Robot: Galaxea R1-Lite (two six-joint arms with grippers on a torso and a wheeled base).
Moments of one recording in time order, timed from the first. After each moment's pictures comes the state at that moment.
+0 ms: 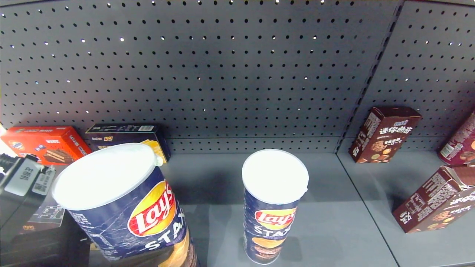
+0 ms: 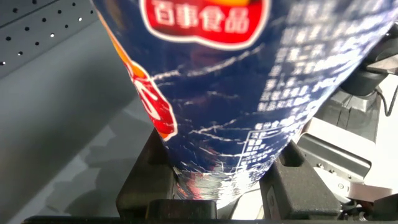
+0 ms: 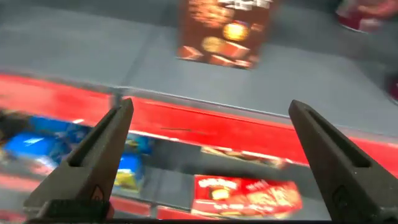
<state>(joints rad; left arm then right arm) -0.57 1.04 -0.49 -0.32 -0.45 0.06 0.31 0.00 -0.05 0.05 -0.17 -0.12</state>
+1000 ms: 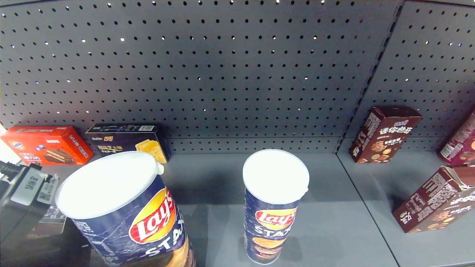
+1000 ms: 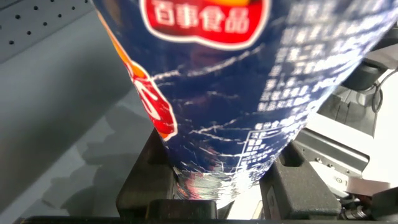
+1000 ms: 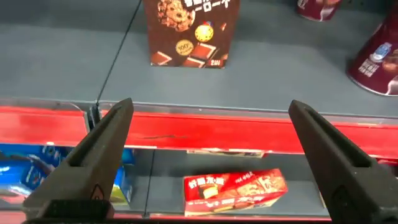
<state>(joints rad) -0.57 1.04 -0.46 -0.33 -0.45 0.06 0.00 0.02 -0.03 0.01 -0.01 -0.08</state>
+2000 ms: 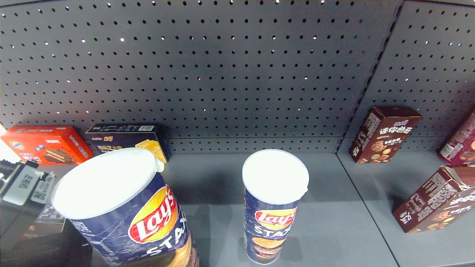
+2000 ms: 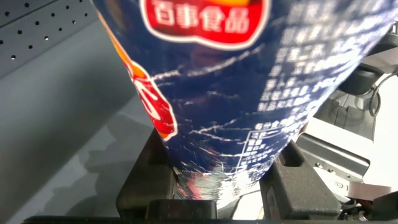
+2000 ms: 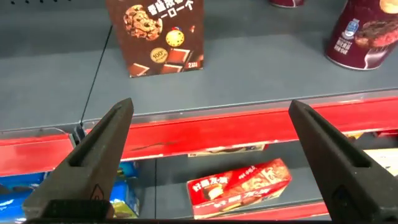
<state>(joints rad) -0.59 1.04 -0.46 -0.36 -0.45 0.06 0.00 0.00 -0.03 0.00 -0.11 0.03</state>
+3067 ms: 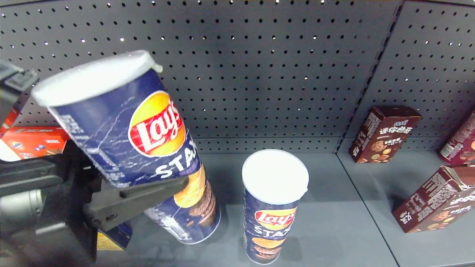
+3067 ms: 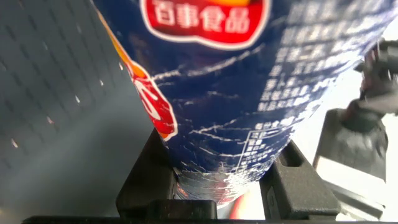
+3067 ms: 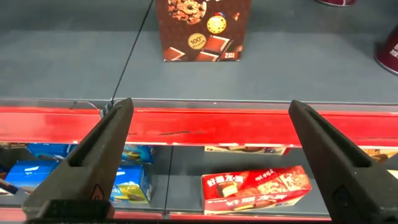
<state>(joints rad) -0.58 1.15 -0.72 -0.36 -0.46 0.07 0.00 0.00 0.00 0.00 0.03 -0.01</state>
